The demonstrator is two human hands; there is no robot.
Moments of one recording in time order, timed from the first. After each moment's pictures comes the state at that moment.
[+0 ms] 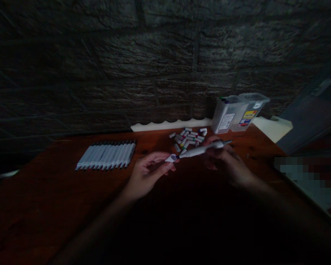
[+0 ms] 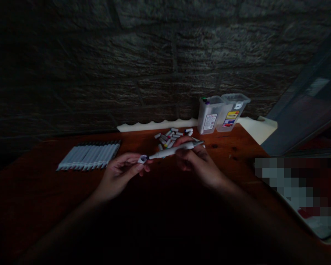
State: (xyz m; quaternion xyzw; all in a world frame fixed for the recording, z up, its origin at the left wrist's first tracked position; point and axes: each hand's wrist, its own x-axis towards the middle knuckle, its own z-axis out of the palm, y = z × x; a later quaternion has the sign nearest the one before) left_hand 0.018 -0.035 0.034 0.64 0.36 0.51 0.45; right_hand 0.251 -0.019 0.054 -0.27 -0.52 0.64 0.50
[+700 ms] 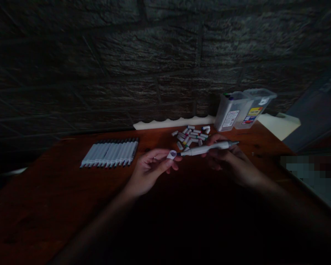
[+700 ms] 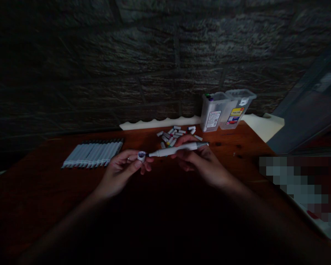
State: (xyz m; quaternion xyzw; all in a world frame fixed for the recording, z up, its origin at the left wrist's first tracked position) left_hand 0.017 -0.036 0.037 0.62 0.35 0.51 0.48; right_hand 0.252 -0.023 0.060 -0.28 -0.56 0.62 0.47
